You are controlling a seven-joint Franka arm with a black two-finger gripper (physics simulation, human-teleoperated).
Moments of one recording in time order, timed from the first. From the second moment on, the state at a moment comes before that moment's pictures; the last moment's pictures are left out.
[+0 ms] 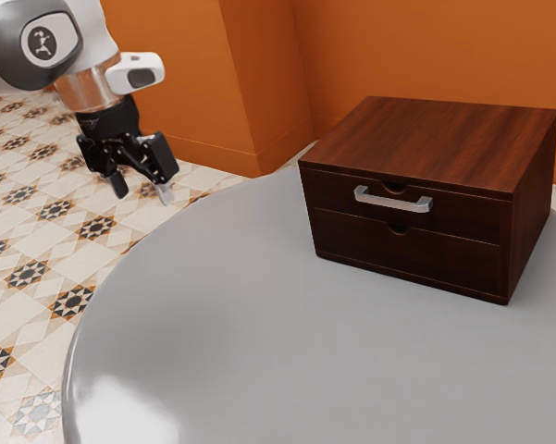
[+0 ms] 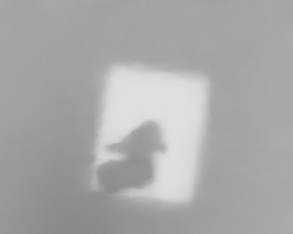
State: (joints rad) arm 0.06 0.04 0.22 -1.38 -0.03 1.44 0.09
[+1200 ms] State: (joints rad) arm 0.03 0.18 -0.05 -1.29 -0.08 1.88 1.26
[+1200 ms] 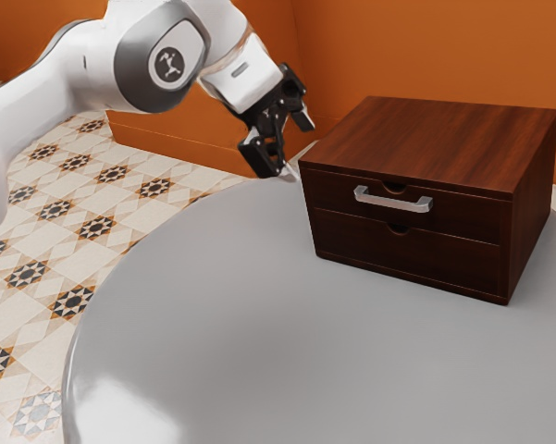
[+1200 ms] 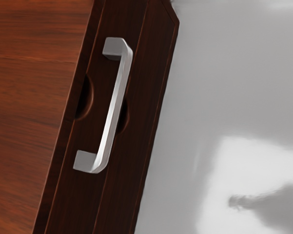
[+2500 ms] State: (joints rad) arm -0.04 0.41 -0.11 -1.25 0.06 2.12 1.23
